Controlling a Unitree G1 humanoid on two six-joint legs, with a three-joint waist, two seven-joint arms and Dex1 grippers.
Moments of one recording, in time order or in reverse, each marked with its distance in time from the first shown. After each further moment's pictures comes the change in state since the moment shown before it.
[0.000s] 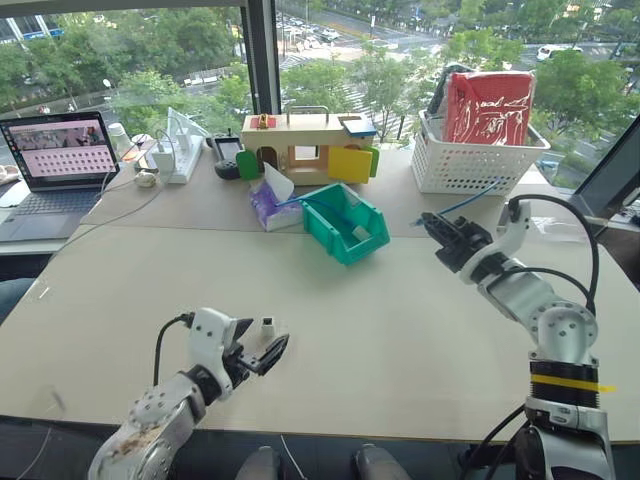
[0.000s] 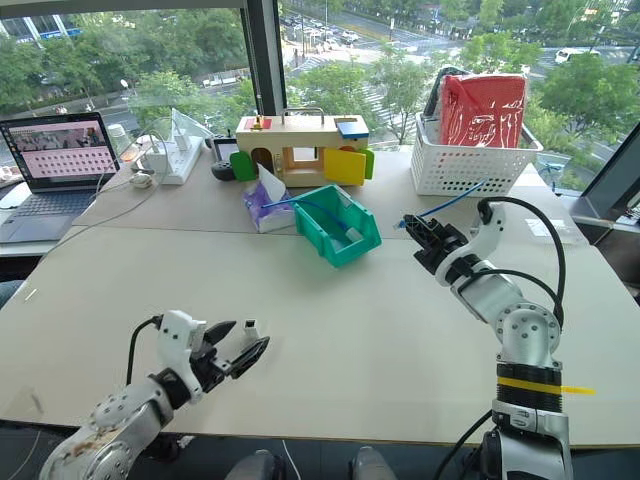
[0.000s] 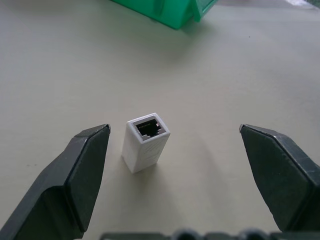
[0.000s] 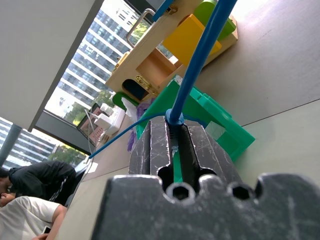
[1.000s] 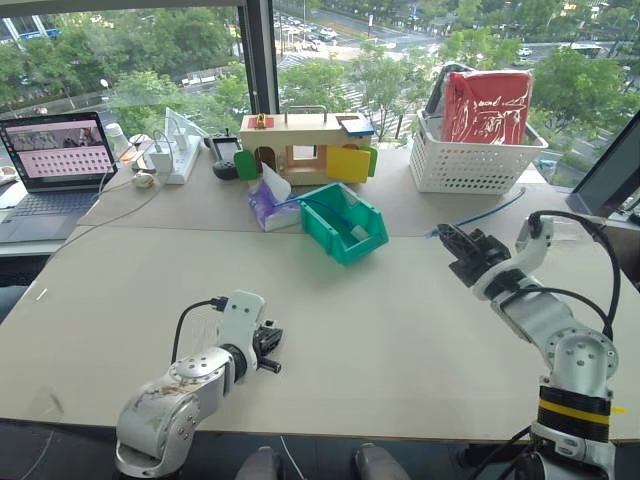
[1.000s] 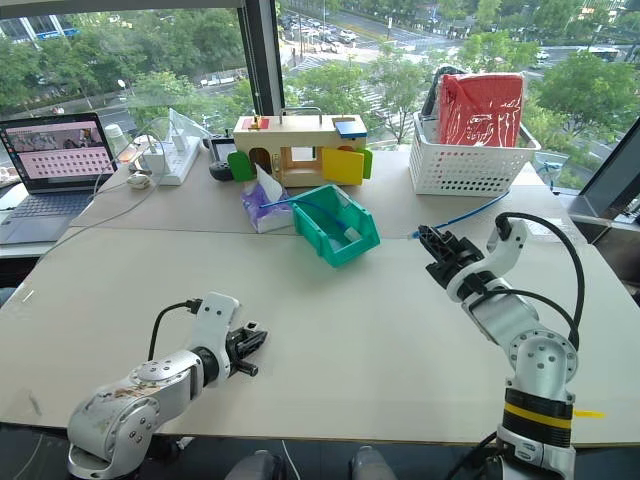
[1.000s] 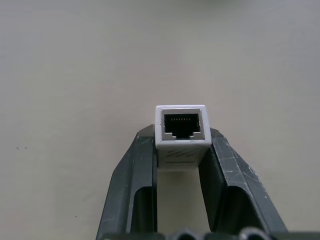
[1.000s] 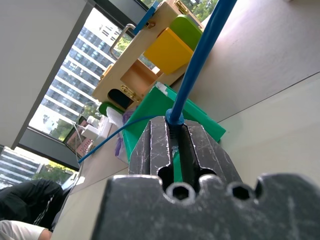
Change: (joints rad) left arm -0.191 0.028 -0.091 -0.031 0.038 0.382 0.219; right arm 0.108 0.037 -0.078 -0.150 0.036 0.018 -0.105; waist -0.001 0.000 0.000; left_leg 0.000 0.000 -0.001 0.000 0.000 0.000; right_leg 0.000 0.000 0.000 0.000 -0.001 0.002
